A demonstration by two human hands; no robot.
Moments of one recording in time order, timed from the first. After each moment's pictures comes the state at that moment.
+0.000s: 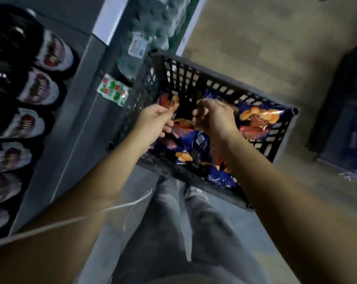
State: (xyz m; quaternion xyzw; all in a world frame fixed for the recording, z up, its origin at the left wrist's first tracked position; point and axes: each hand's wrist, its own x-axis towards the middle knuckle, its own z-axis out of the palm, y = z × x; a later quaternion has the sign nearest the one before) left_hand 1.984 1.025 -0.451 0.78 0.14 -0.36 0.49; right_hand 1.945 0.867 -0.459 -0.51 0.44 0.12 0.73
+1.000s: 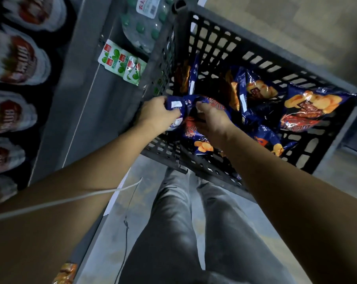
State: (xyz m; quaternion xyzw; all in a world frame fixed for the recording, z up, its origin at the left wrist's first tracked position) left_hand 2.010 1.080 -0.557 0.88 0.08 -0.37 0.29; right_hand 1.957 0.931 -0.582 -0.51 0.50 0.29 0.64
